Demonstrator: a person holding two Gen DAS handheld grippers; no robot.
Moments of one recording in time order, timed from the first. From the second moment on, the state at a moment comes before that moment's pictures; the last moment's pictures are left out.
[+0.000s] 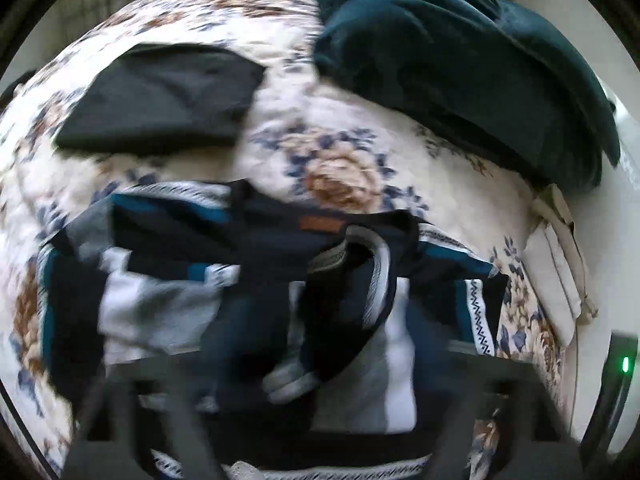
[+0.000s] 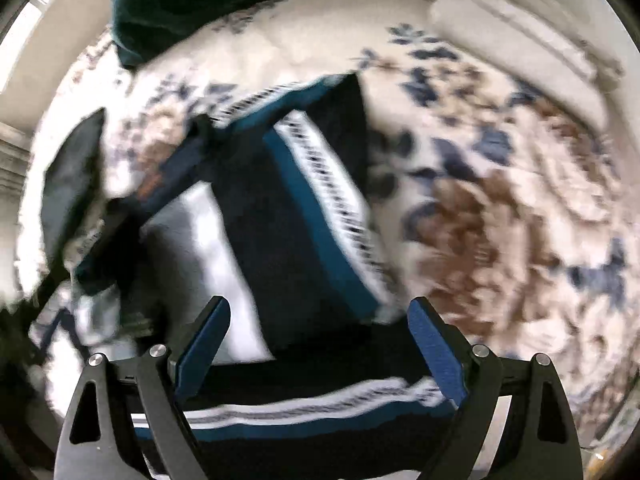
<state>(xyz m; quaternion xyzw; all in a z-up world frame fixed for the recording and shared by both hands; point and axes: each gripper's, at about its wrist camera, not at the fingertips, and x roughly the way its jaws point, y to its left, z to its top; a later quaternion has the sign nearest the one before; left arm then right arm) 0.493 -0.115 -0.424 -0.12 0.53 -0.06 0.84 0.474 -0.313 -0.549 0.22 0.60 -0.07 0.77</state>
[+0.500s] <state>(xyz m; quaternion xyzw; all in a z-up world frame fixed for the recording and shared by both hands) 0.394 0.108 -0.436 -0.14 0.53 0.23 0.81 0.573 -0.225 -0.587 0.21 0.61 0.04 0.76</state>
